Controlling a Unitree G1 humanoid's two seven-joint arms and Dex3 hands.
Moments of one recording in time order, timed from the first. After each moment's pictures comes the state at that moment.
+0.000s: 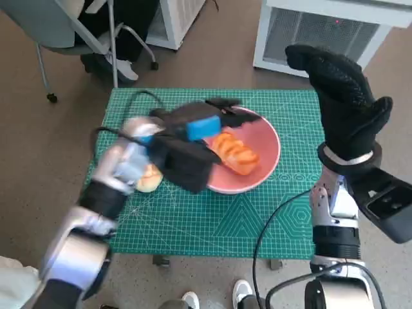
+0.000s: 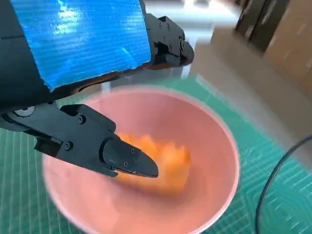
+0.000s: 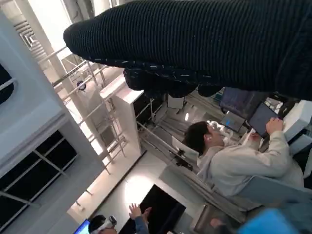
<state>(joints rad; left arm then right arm) -0.94 0.44 -0.32 0.51 0.38 -0.40 -0.61 -0.76 -0.14 -0.17 0.47 0.38 -0.79 0.57</state>
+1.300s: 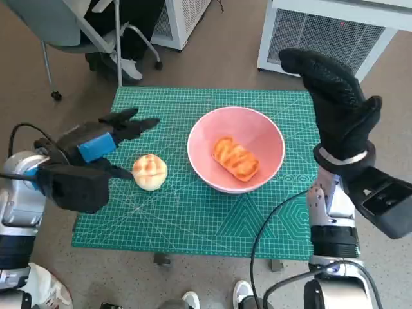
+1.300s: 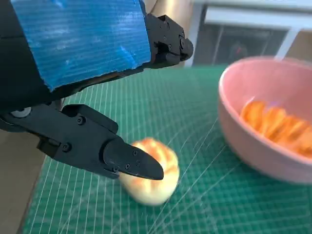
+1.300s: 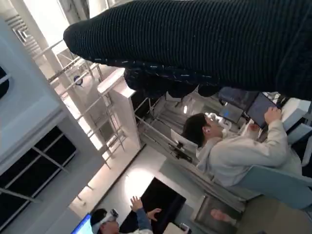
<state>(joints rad) -0.57 0.78 -0.14 0.31 0.31 -0.27 -0.69 -0.77 -0.14 -0.16 0.52 0.40 -0.79 0.60</state>
